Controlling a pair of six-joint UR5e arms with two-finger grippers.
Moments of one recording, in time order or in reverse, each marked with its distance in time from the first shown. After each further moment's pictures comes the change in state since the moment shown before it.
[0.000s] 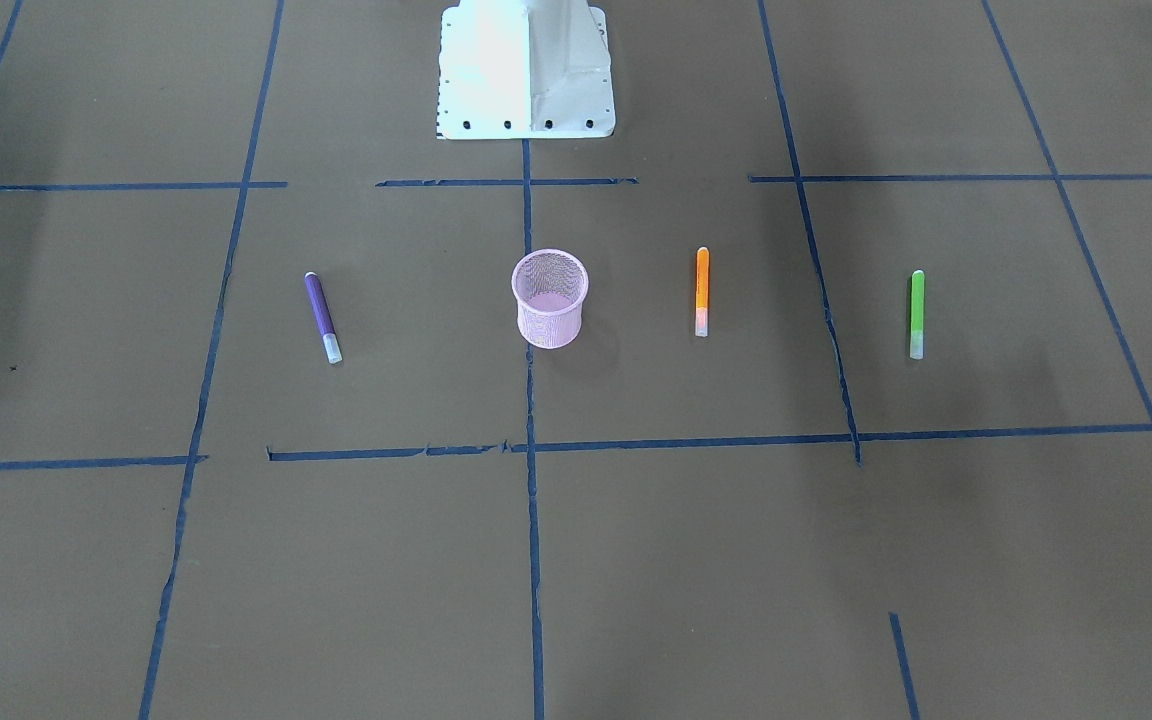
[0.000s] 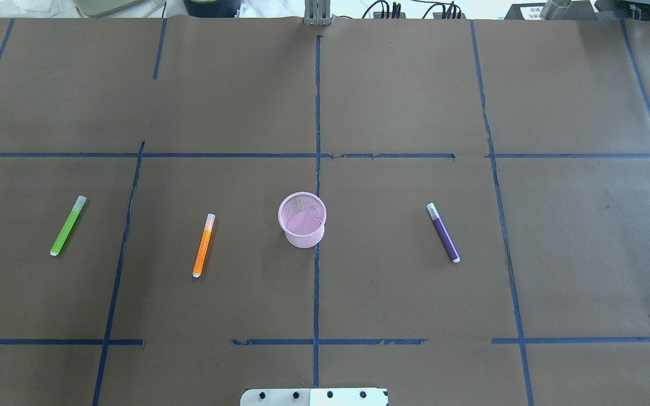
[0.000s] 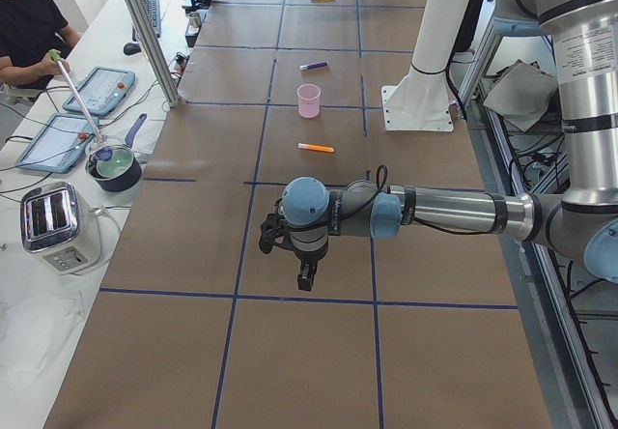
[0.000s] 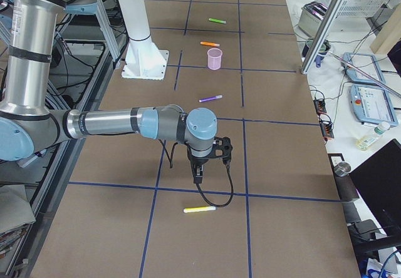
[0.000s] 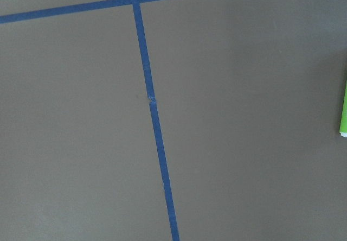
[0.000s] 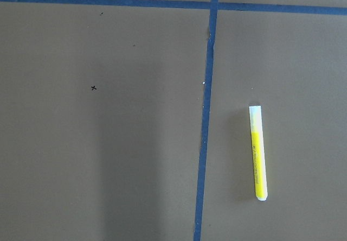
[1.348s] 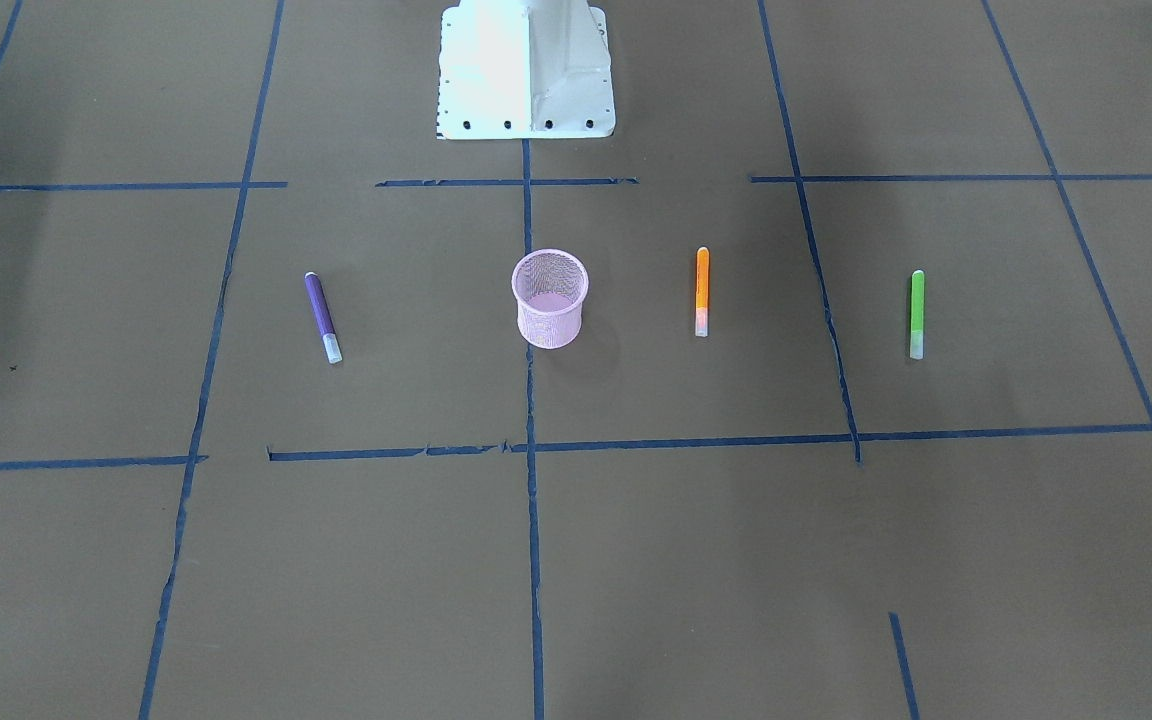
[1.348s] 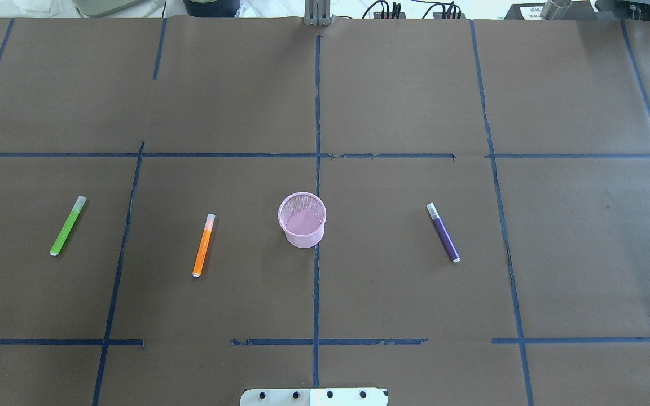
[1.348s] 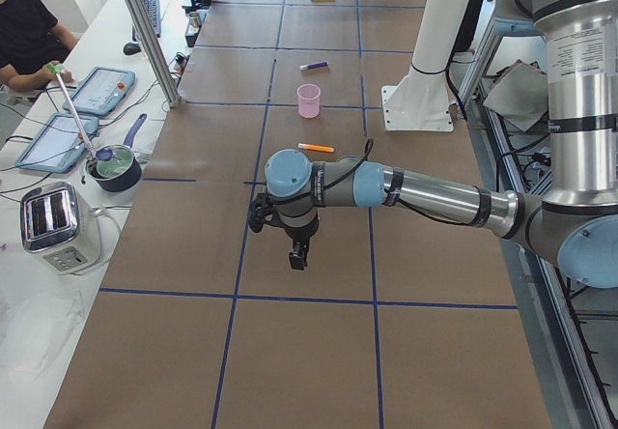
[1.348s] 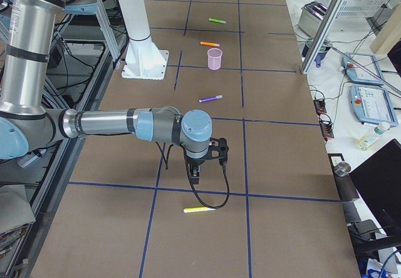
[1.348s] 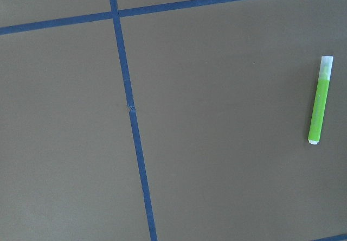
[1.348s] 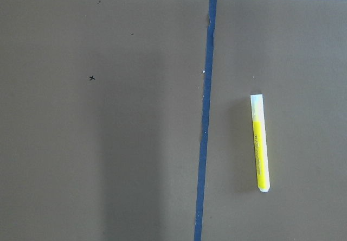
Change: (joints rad) left arm 0.022 -0.067 -0.067 0.174 -0.006 0.009; right arm -0.001 -0.030 0.005 0.053 0.010 0.004
